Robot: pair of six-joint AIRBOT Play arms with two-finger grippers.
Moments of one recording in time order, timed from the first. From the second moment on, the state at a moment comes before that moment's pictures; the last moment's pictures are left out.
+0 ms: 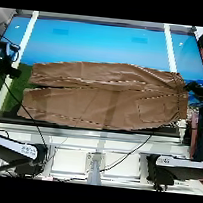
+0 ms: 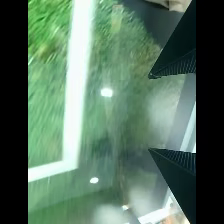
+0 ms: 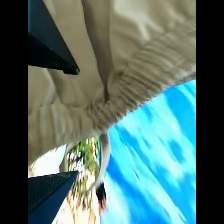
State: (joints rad) left arm 0.30 -1.65 1.54 2.07 -1.29 -1.29; right arm -0.63 -1.51 1.28 -1.25 0.96 1.35
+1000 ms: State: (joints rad) left arm 0.58 -1.19 1.18 1.57 -0.98 -1.41; right arm -1.06 -0.85 0.65 -1.07 1.18 1.22
